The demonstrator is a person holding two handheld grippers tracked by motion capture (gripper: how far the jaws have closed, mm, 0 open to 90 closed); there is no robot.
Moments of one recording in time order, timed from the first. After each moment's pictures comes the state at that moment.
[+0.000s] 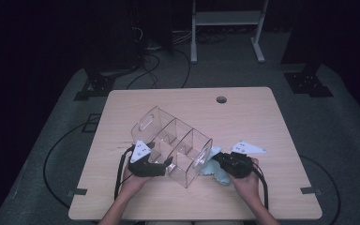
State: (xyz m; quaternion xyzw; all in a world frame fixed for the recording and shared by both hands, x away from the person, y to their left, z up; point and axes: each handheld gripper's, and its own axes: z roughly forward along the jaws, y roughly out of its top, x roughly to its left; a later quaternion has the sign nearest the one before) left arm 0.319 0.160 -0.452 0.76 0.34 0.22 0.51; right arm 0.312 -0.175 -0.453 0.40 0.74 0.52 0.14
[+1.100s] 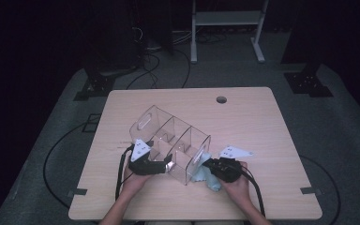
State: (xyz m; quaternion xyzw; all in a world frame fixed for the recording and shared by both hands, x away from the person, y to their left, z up) left arm 0.323 0.161 -0.453 0.75 0.36 0.23 0.51; right arm 0.305 -0.144 -0.469 0.38 0.76 0.51 0.12
